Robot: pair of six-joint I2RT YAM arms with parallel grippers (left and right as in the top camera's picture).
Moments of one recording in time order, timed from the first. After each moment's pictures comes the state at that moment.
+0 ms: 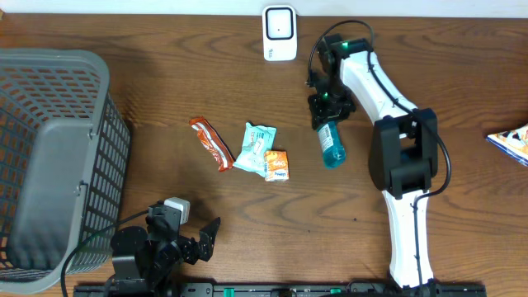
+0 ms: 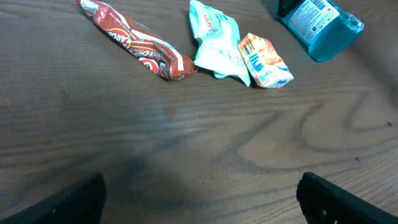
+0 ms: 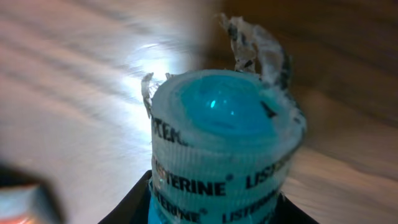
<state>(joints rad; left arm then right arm) 0.03 0.00 0.21 -0.84 0.50 0.01 0.28 2.43 2.07 -1.32 -0.10 0.00</state>
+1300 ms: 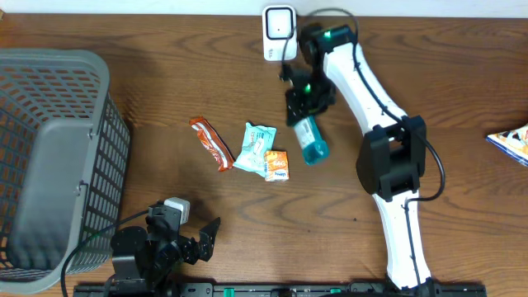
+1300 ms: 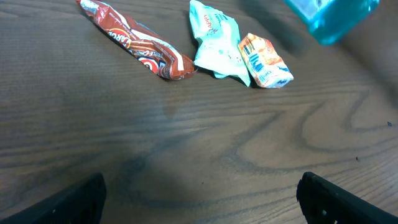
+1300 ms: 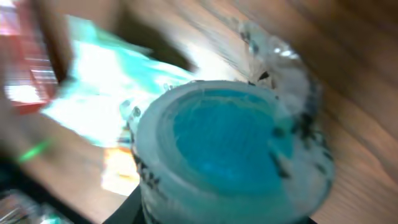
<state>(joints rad) 0.03 0.00 0.21 -0.84 0.50 0.01 0.36 2.45 2.30 -1.51 -0.38 -0.15</state>
